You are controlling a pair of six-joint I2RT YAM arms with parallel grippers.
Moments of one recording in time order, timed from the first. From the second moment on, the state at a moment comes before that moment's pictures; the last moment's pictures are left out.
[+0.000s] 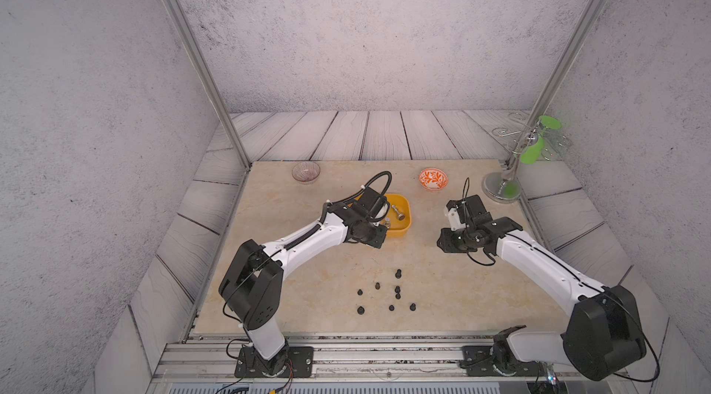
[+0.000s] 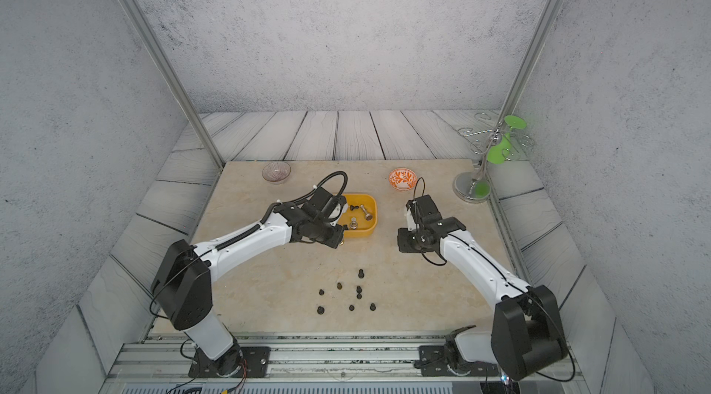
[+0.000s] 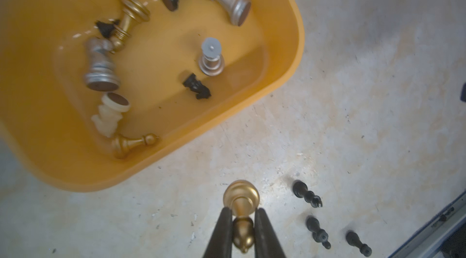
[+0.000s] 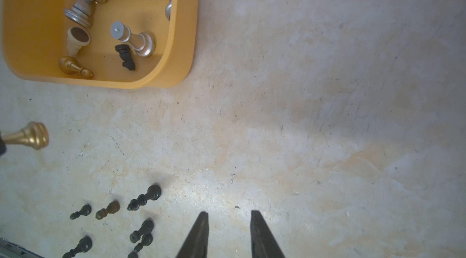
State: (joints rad) left arm -0.71 1.70 1.34 -0.68 0.06 -0.25; right arm 0.36 1.32 0.95 -0.72 -0.15 0.30
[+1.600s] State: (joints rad) left arm -0.55 2.13 1.72 -0.57 0.17 -0.22; right arm 0.35 1.19 0.89 -0.77 -0.15 0.31
